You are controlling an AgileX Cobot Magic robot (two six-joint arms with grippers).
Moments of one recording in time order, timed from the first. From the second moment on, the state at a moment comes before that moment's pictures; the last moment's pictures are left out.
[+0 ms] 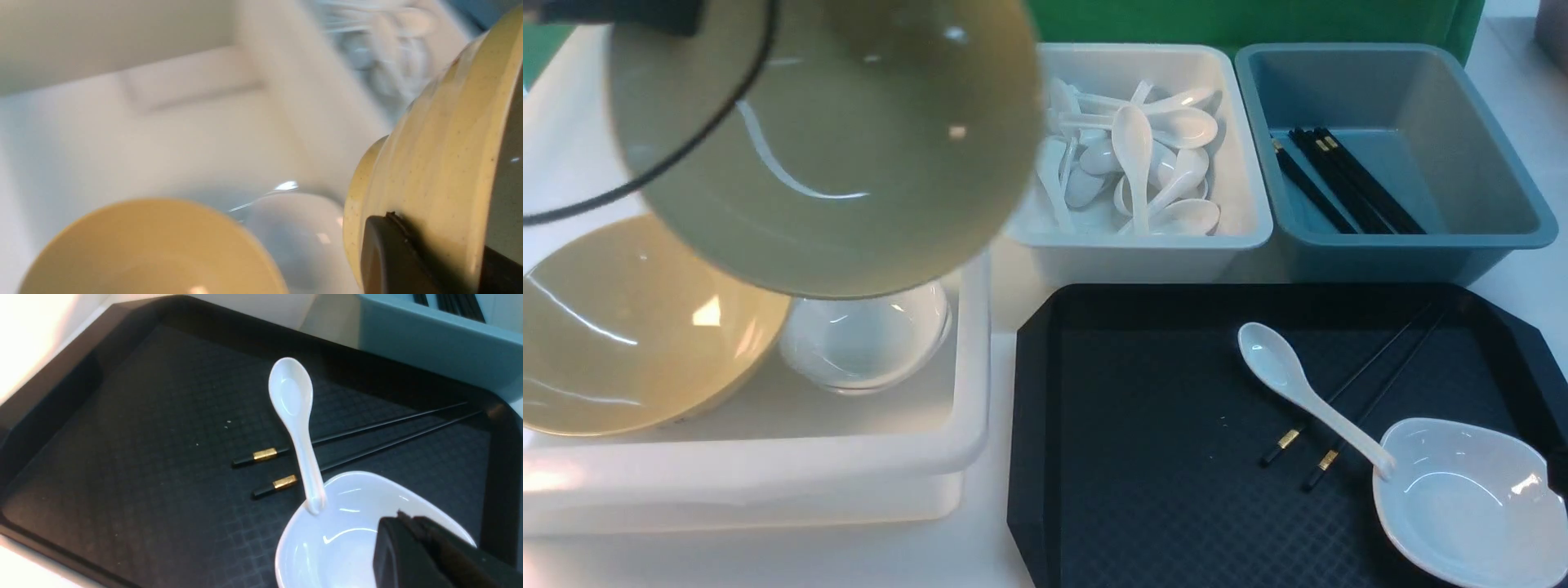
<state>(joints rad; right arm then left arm) 0.17 0.49 -0.36 0.23 0.53 -0.29 0.20 1.35 -1.48 -0.46 1.06 0.41</state>
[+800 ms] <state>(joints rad) 0.17 0.49 -0.36 0.23 0.52 -0.23 0.40 1.24 -1.11 -0.28 0.70 0.14</state>
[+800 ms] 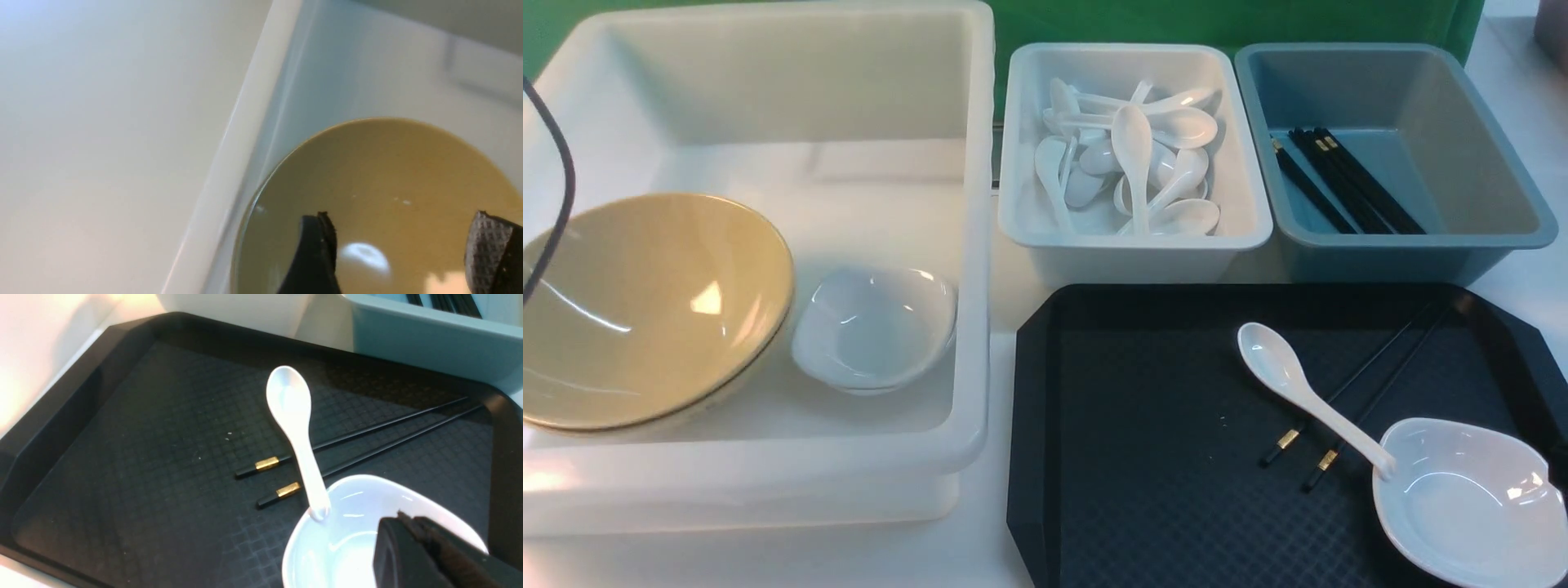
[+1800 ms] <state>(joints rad) 0.25 1.61 -0.81 0.33 0.45 -0.50 -0.08 0.55 -0.40 -0.54 0.70 0.49</state>
